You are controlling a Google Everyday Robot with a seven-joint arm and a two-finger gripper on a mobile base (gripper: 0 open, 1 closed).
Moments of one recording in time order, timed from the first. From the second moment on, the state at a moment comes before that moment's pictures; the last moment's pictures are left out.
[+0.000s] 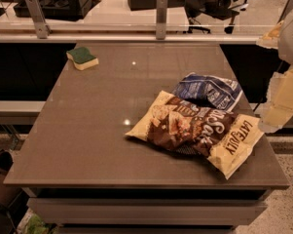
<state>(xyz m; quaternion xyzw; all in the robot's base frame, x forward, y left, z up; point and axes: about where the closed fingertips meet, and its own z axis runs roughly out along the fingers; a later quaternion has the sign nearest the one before) 0.438 -0.212 0.993 -0.60 0.78 -0.05 0.18</state>
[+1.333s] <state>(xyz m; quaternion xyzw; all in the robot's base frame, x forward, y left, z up) 0.539 -0.194 0.955 -0.58 0.79 0.00 0.21</state>
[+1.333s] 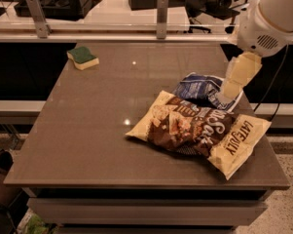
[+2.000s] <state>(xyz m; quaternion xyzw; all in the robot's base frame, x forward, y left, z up) 0.593 -0.190 0.901 -0.51 0.82 0.01 0.26</state>
